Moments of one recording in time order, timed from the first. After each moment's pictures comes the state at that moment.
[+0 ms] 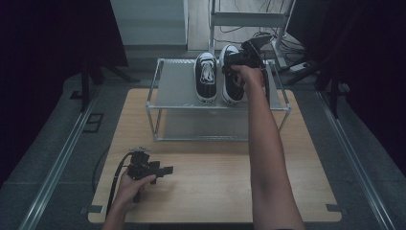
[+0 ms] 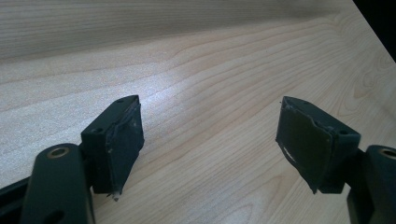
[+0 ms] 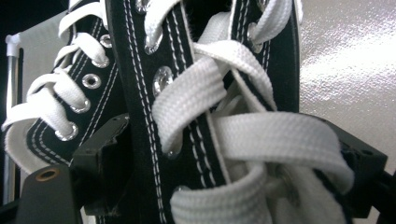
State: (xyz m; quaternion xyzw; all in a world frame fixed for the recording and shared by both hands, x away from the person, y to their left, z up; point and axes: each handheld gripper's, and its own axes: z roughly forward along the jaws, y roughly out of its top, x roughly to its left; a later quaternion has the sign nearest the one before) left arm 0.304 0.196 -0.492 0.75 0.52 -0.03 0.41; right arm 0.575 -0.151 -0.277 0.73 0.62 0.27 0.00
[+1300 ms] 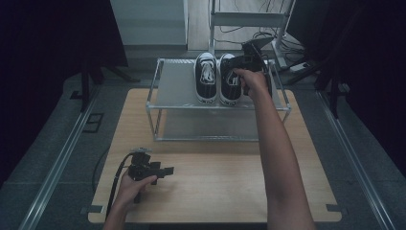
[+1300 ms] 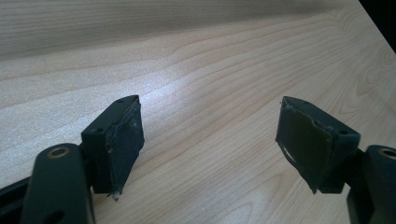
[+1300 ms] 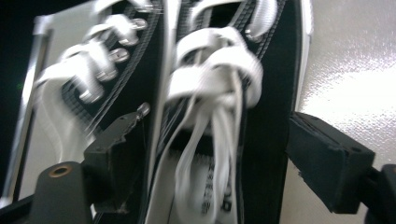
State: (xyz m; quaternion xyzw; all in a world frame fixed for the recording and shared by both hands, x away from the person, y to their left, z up) left arm 0.303 0.193 -0.493 0.75 0.52 -0.03 0.41; right arm 0.556 -0.156 -0.273 0.68 0.66 0.31 0.02
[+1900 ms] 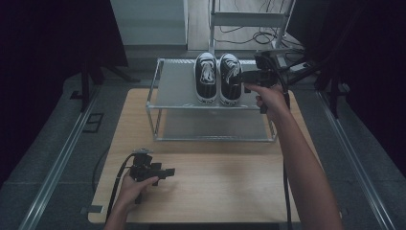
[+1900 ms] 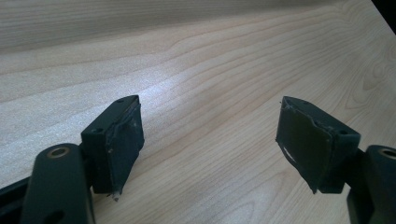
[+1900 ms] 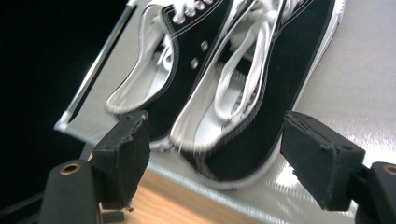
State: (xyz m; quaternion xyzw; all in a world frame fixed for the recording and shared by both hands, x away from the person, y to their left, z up) left arm 0.302 0.188 -0.496 0.76 0.52 -0.03 0.40; right arm 0.475 -0.186 -0.261 0.57 0.71 0.41 0.03
